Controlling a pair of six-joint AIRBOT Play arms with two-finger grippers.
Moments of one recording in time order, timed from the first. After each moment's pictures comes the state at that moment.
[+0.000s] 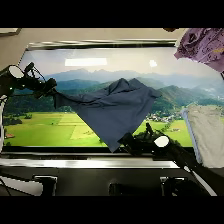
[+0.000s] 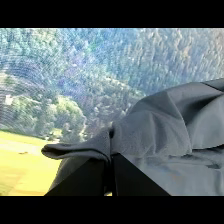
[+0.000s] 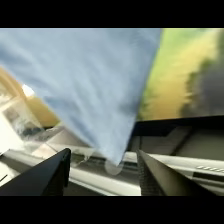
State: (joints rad) left arm 0.10 -1.69 1.63 1.23 -1.22 -1.80; right arm 0.48 -1.10 0.40 -0.39 0.63 1.73
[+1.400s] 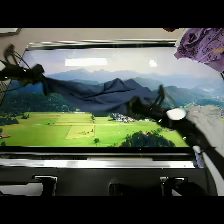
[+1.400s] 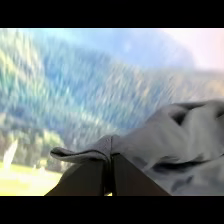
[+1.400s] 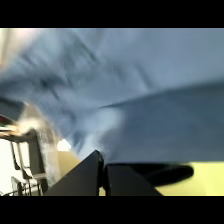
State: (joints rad) left arm 0.13 -1.53 1.72 1.26 -1.14 -1.78; right arm 0.23 -1.12 0.83 -0.32 0.62 1.41
